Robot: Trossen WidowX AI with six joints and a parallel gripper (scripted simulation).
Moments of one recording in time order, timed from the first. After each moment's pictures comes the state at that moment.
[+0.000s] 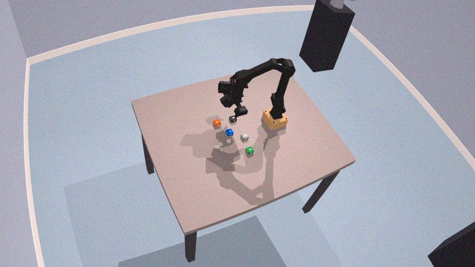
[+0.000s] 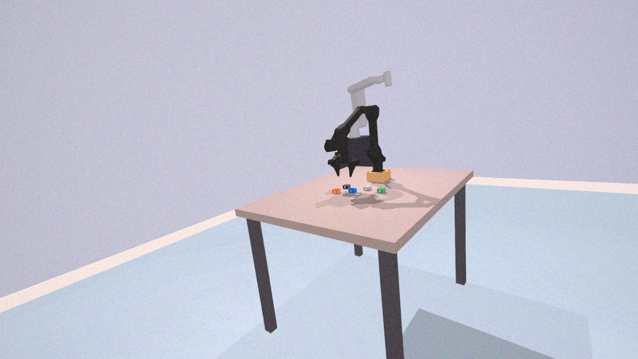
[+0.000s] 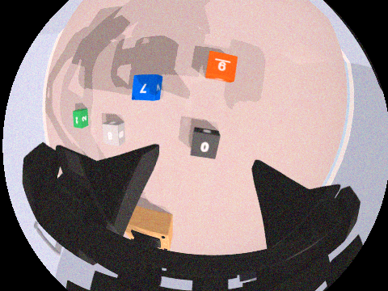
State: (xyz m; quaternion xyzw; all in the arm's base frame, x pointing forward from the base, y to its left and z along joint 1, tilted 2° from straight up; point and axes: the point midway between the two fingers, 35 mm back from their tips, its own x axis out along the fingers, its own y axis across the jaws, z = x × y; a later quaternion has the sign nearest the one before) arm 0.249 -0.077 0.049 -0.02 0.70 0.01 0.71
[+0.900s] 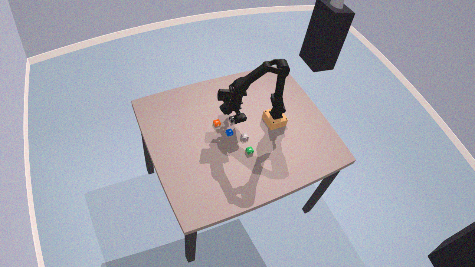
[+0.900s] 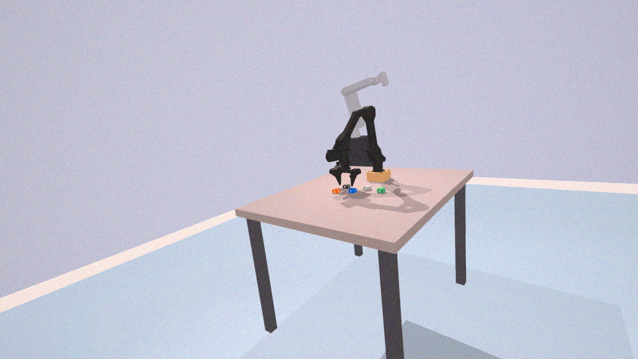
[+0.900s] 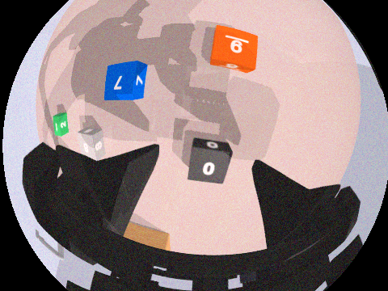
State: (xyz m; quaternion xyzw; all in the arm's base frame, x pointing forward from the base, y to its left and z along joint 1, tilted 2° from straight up) arm 0.244 -0.075 -0.006 -0.02 0.71 0.01 0.71
